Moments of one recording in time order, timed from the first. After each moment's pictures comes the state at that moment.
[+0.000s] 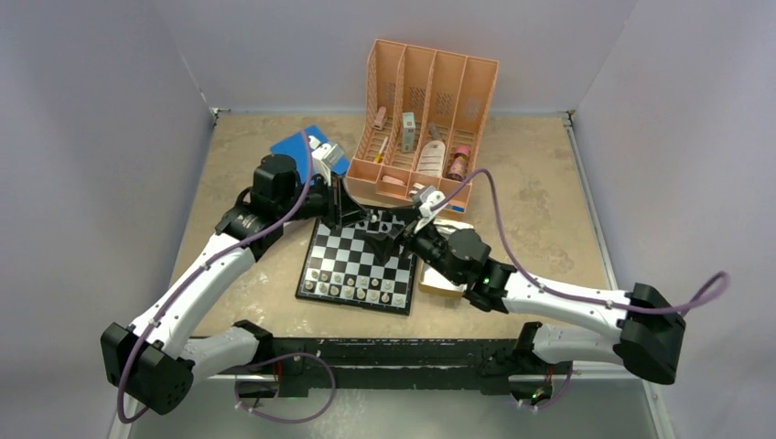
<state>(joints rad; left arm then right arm) -0.46 1.09 1.00 -0.29 0.67 -0.40 1.05 1.16 0.64 0.57 0.18 0.21</state>
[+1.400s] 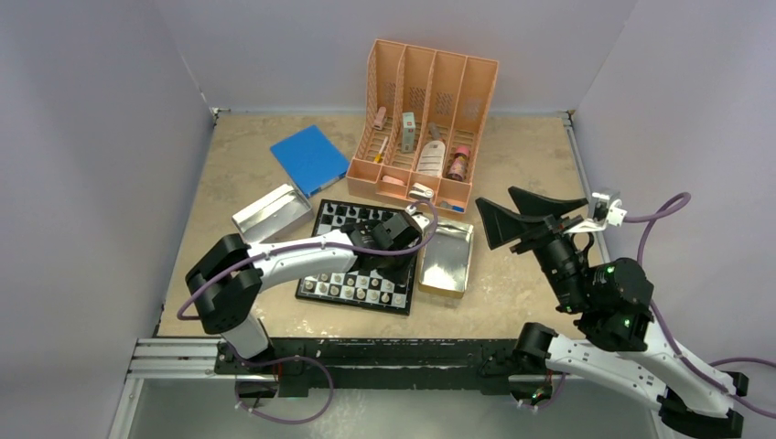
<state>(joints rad) -1.02 1.63 1.11 -0.49 0.02 -0.48 1.05 0.44 0.84 -0.02 0.54 0.31</state>
